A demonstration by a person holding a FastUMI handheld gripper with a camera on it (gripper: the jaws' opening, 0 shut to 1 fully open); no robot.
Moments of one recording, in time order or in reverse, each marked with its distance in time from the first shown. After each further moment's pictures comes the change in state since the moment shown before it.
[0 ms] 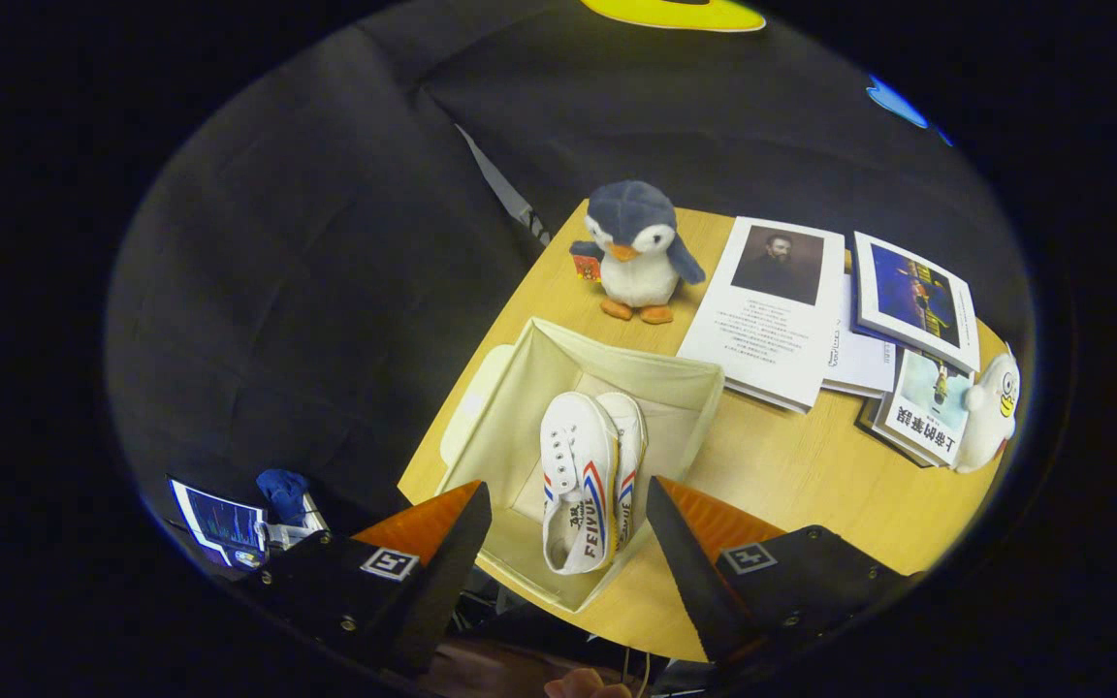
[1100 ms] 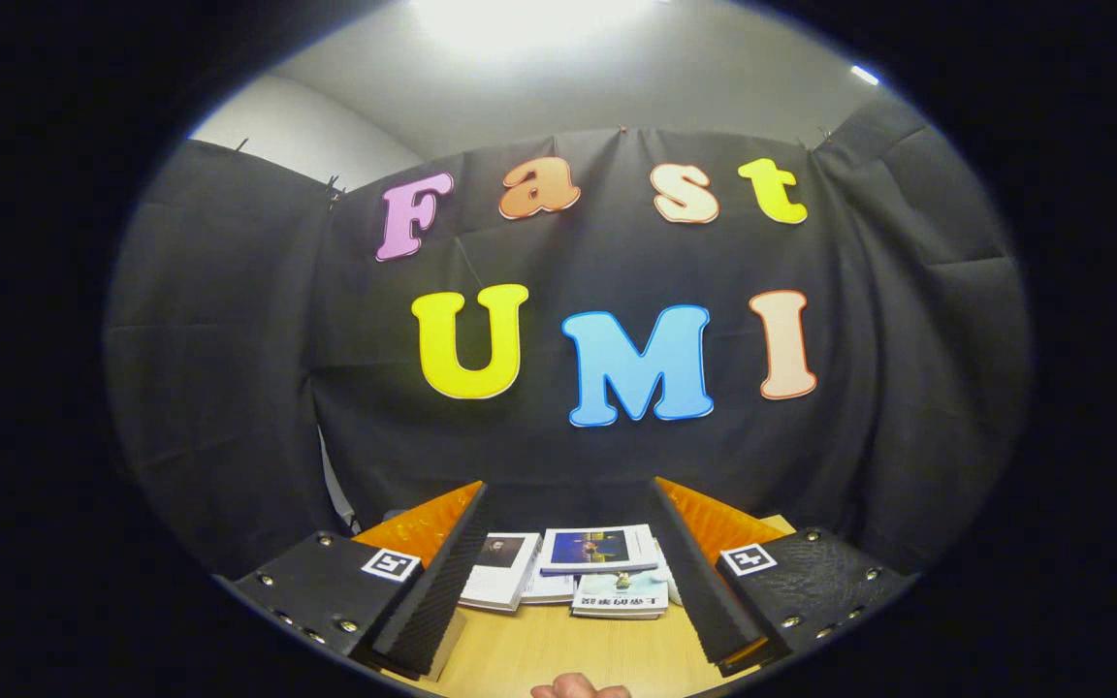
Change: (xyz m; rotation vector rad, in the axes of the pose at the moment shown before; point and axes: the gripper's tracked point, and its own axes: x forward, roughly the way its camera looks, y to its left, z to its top) arm -0.318 -0.107 -0.021 -0.039 -1.137 -0.603
